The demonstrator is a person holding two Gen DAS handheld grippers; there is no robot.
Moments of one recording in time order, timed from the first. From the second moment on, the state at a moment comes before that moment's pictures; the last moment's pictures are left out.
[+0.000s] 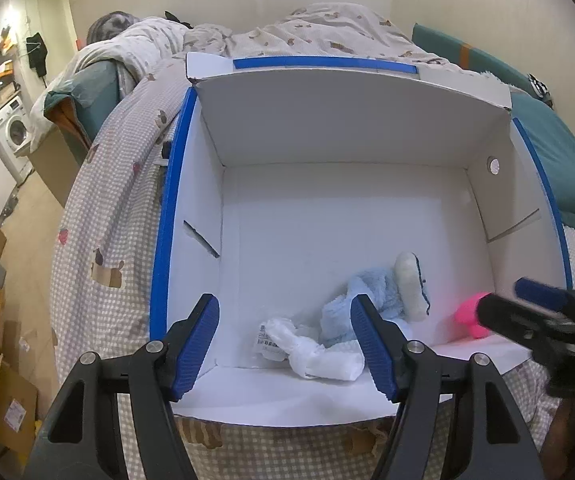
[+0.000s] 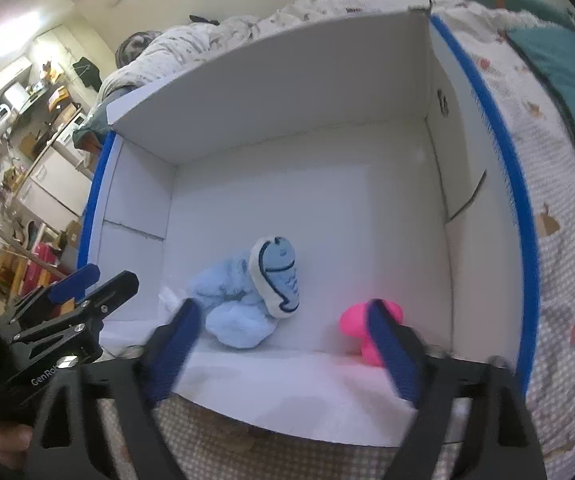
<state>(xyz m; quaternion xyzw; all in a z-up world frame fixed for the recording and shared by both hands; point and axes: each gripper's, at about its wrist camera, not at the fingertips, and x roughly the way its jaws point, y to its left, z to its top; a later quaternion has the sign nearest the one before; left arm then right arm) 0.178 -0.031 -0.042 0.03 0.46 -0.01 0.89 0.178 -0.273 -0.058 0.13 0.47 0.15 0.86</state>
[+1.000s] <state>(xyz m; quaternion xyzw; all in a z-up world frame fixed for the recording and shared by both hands) 0.130 -0.008 -0.018 0.00 0.44 0.01 0.90 0.128 -0.275 -0.032 0.10 0.41 0.15 0.89</state>
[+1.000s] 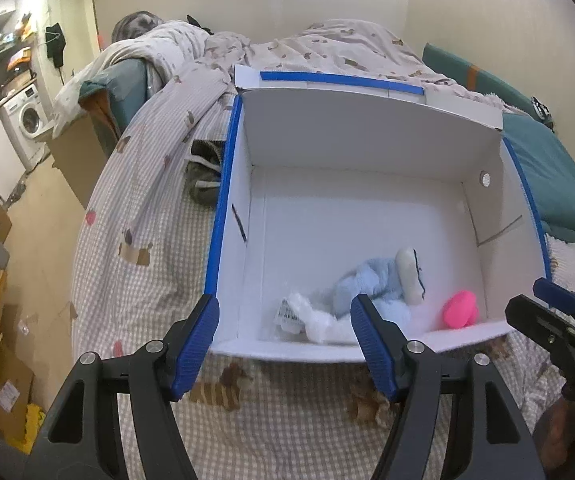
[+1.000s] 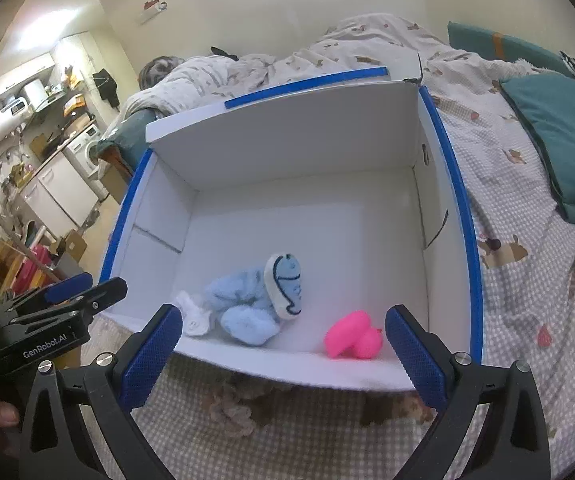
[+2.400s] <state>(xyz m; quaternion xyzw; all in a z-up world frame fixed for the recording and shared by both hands) 0.066 0.040 -0.031 -0.06 0.46 0.05 0.89 0.067 -0.263 -0.094 0.08 0.51 0.12 0.85</state>
